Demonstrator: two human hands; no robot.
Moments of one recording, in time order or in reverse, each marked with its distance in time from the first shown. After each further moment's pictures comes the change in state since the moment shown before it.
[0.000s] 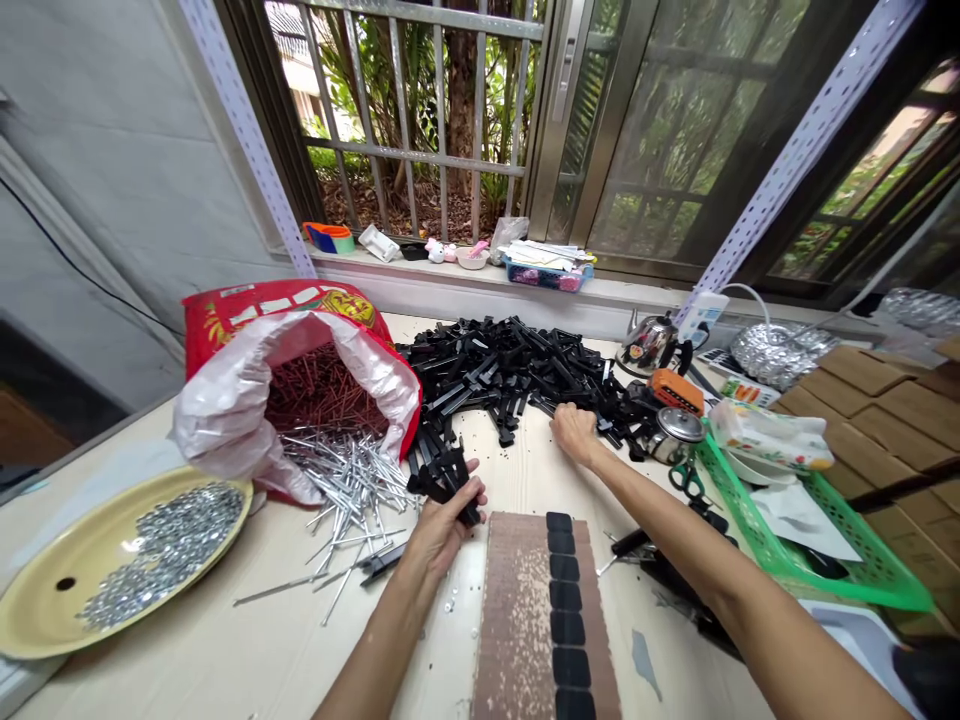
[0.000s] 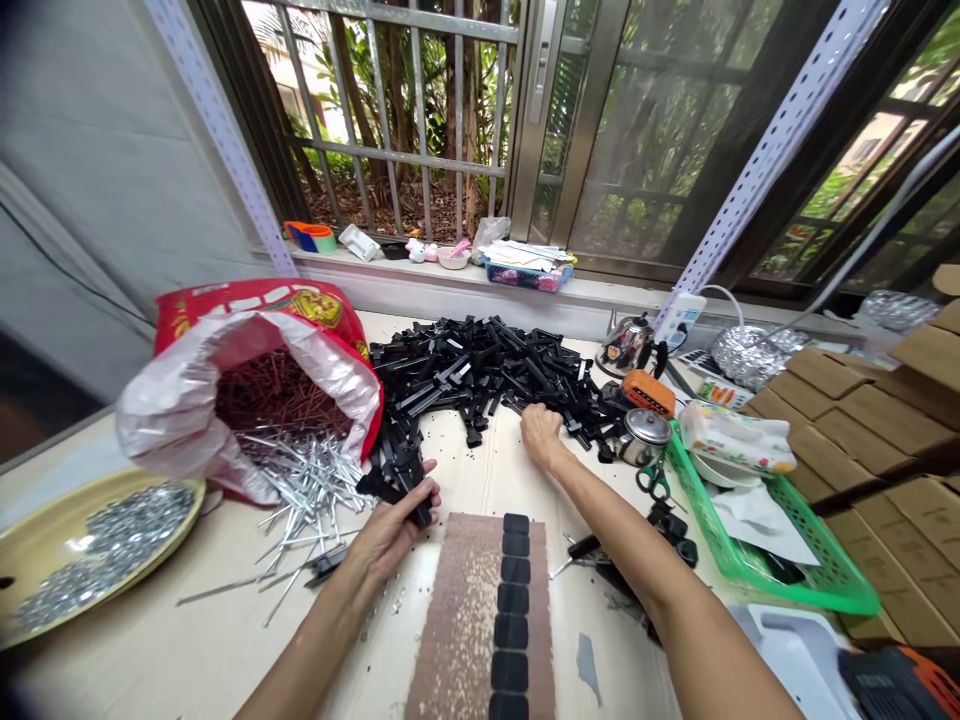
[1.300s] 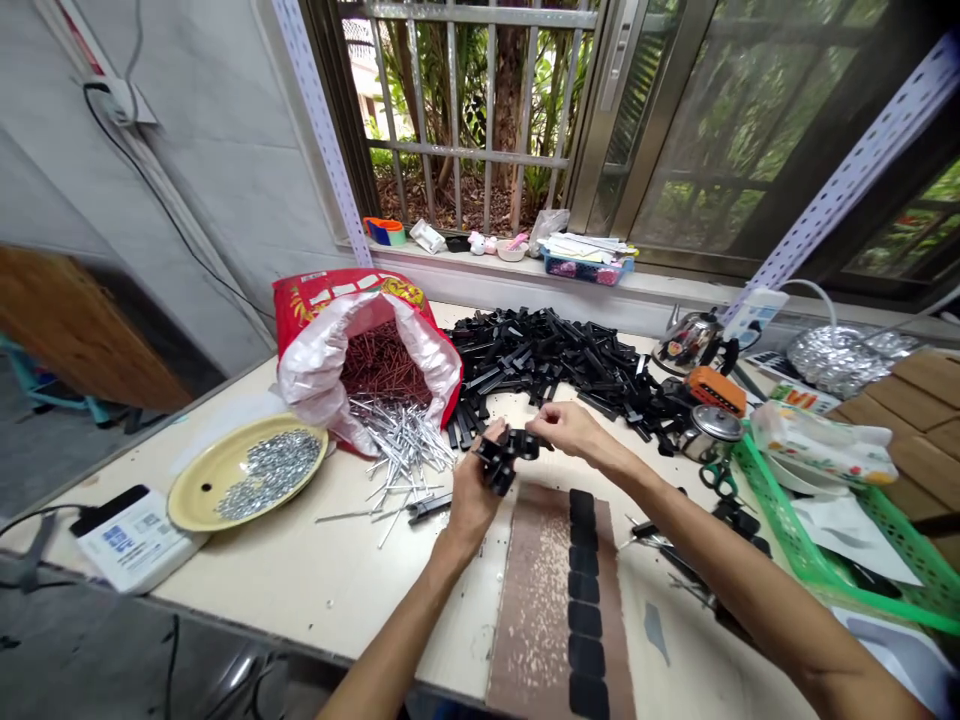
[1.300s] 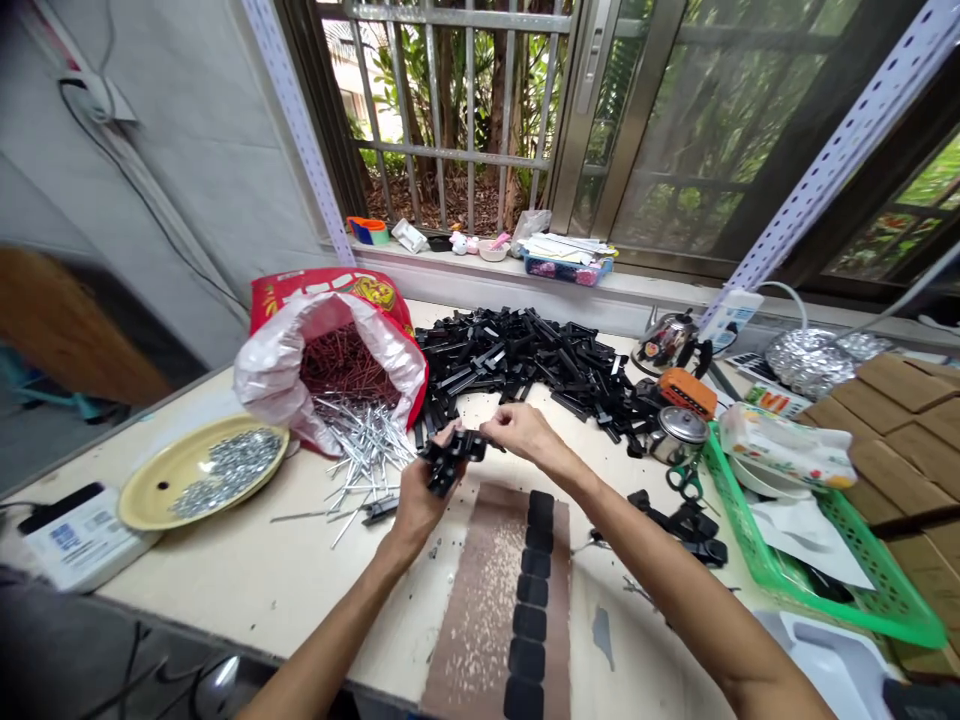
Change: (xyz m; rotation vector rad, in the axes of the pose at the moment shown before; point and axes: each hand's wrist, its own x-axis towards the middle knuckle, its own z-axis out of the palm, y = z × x) left_hand -0.043 0.013 0.021 0.432 0.095 0.608; right_hand -0.086 -0.057 -0.082 0.836 -0.335 -0.279
